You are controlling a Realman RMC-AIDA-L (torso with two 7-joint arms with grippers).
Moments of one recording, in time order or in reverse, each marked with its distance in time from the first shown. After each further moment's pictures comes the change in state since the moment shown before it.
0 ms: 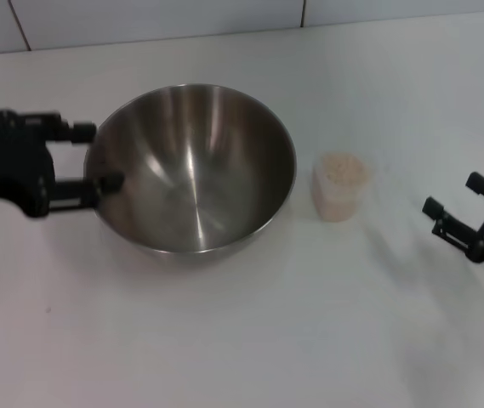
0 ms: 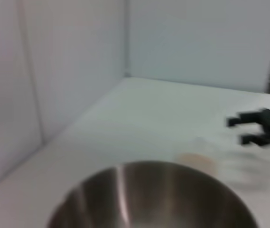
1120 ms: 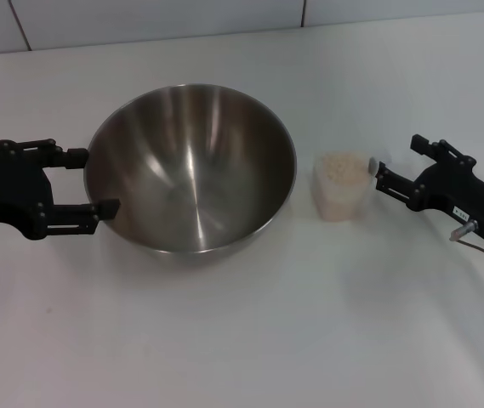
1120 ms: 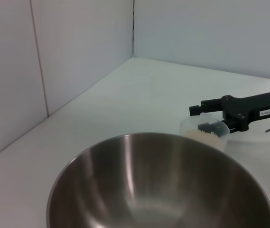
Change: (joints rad) left arm 0.001 -0.005 -0.013 -0.095 0.040 -0.022 0.043; right arm 0.210 0.001 0.002 0.067 -0.001 0.260 0.003
